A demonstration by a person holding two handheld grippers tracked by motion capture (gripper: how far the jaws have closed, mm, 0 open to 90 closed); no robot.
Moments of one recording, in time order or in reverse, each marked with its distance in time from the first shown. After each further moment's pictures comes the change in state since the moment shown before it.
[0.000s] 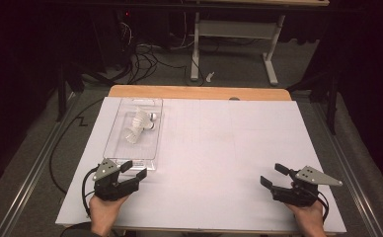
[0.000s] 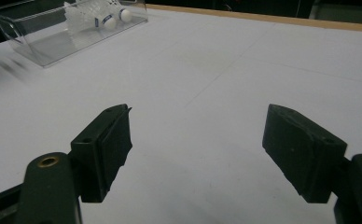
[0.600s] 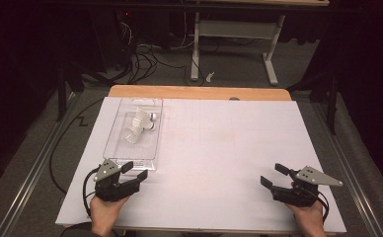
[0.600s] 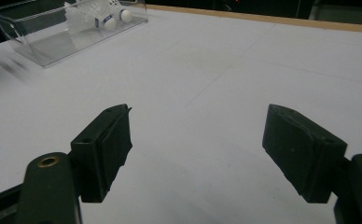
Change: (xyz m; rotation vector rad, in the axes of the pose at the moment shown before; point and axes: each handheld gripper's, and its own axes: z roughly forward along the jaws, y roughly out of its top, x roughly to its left) left arm -0.001 -0.001 0.001 0.005 -0.004 0.004; right arm 0.000 0.000 0.000 -0.002 -0.001 -0.003
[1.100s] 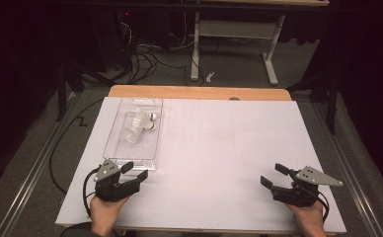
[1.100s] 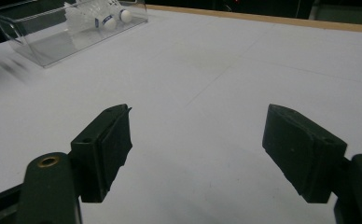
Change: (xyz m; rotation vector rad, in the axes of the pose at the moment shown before) left arm 0.000 0.000 0.000 0.000 0.000 0.003; right arm 0.000 0.000 0.000 -0.001 0.000 0.001
